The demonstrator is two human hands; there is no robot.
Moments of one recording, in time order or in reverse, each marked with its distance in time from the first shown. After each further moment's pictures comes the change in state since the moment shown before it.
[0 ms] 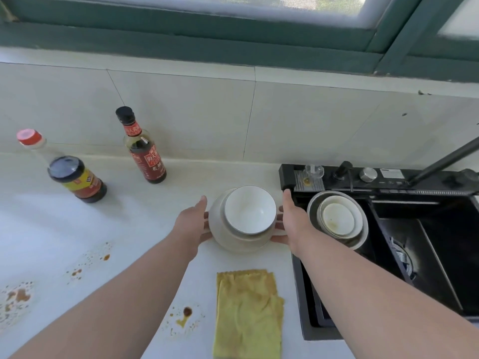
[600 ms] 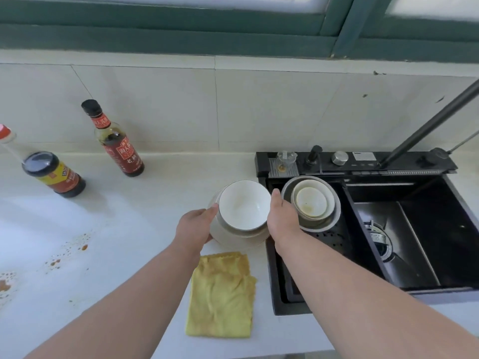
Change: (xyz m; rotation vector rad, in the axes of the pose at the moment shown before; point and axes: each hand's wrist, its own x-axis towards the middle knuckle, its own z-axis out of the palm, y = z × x) left_hand -0.027 -0.065 0.048 0.123 -0.019 0.124; right_hand -0.010 0.038 -0.045 -0.123 0.192 -0.239
